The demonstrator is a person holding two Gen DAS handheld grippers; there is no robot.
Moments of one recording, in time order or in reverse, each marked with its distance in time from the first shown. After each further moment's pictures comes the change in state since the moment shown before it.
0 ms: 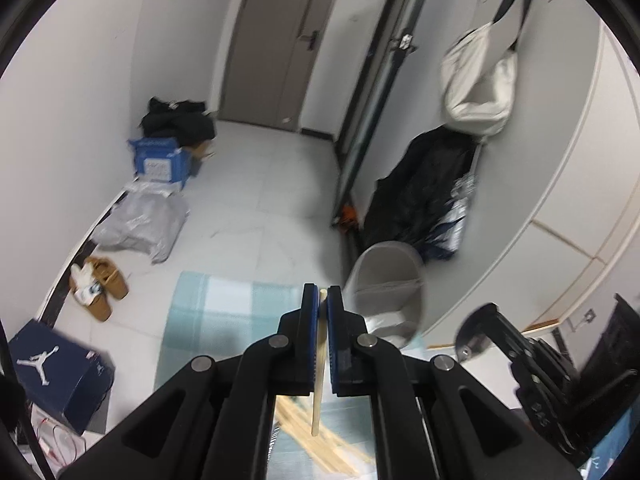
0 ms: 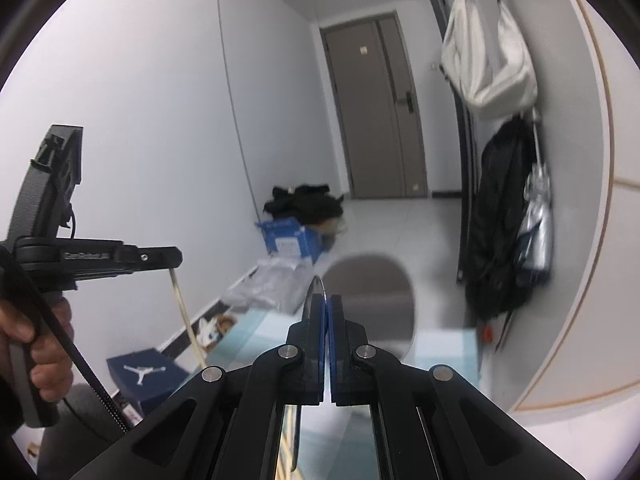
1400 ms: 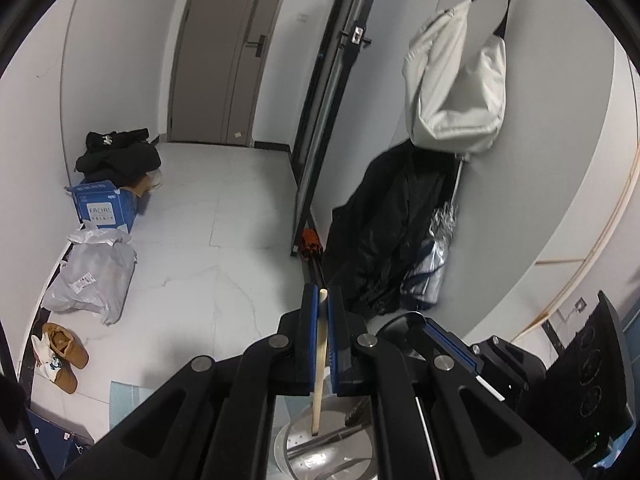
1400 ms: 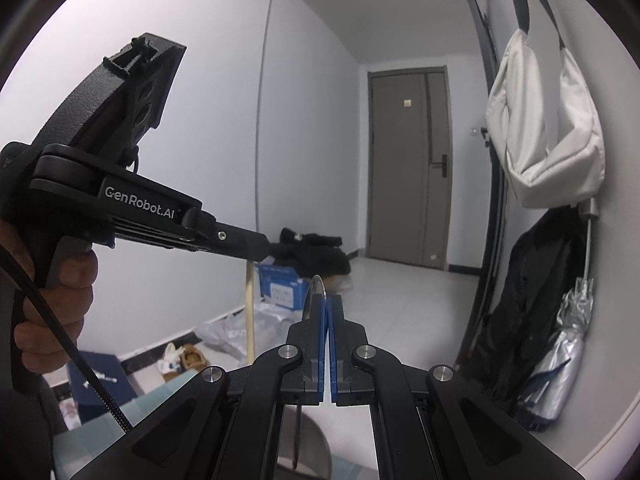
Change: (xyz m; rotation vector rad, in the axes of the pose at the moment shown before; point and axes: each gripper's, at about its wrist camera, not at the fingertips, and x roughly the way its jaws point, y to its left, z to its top) left arm 0.099 -0.034 0.077 0.101 0.003 -0.105; right arm 0.114 -0.065 0.065 -0.223 -0.154 0.088
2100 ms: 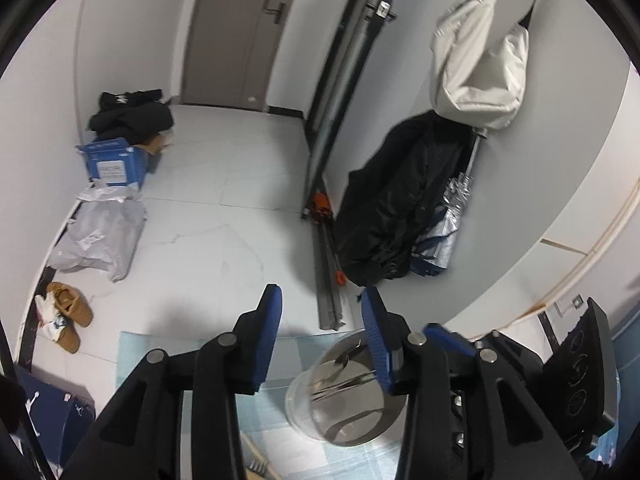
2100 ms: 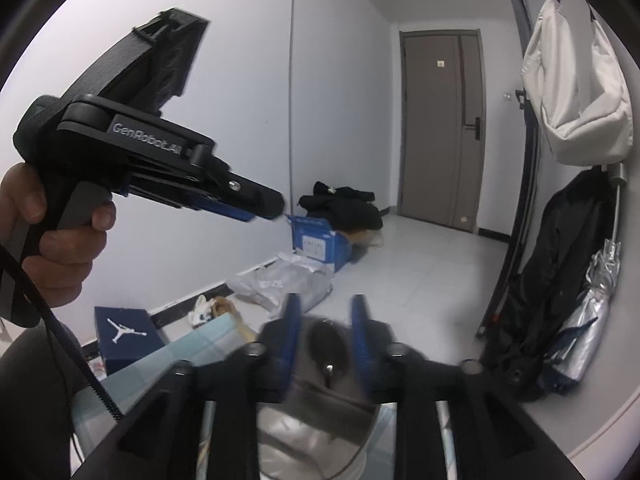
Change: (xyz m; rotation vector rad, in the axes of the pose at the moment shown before) left arm -0.016 0.019 -0.018 -0.068 0.104 0.044; right arm -0.009 0.020 -0.031 -0.020 0.158 0.109
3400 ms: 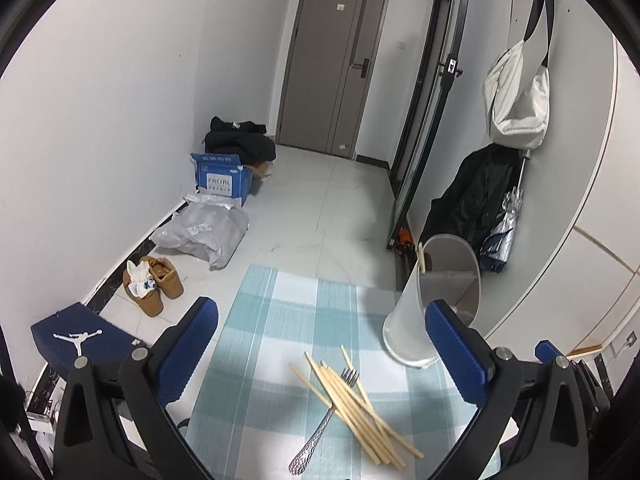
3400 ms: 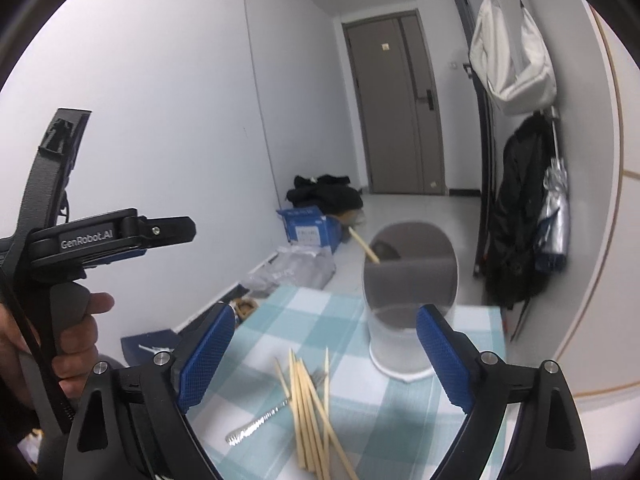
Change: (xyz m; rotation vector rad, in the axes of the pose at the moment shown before) left arm -0.086 0.035 -0.136 -0.081 -0.228 0.279; right arm -0.098 0.128 -0.049 0.219 0.026 -0.116
